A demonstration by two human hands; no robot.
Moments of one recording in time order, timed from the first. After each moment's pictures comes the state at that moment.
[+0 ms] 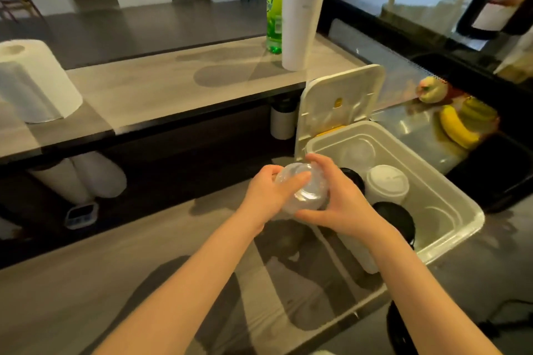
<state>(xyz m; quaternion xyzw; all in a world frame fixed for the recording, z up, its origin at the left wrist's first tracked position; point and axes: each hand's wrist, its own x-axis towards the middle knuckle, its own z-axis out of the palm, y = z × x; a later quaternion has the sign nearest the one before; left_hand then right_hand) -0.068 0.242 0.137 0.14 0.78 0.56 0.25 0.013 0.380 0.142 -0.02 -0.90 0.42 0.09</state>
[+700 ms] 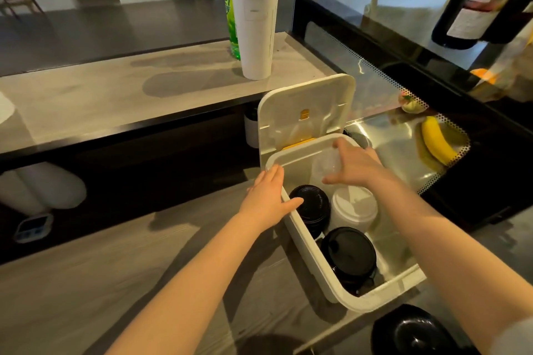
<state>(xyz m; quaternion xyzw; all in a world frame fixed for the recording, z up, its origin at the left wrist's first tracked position) -0.091 0.352 0.100 0.30 0.91 0.22 0.16 -0.064 0.567 0.126 -0.17 -0.97 0.14 -0.06</state>
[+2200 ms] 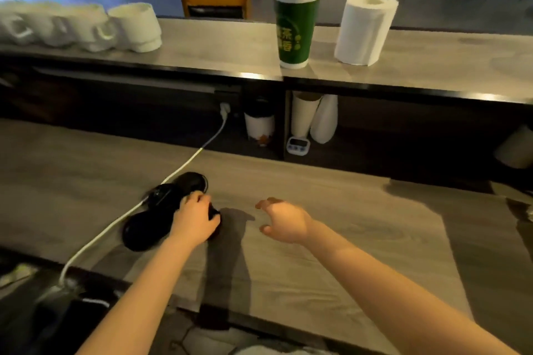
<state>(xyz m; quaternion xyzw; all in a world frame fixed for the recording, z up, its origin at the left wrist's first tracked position) 0.007 -0.280 0.046 -0.16 0.98 0.10 0.10 -0.047 -0.078 0.060 0.32 -0.90 0.14 -0.25</state>
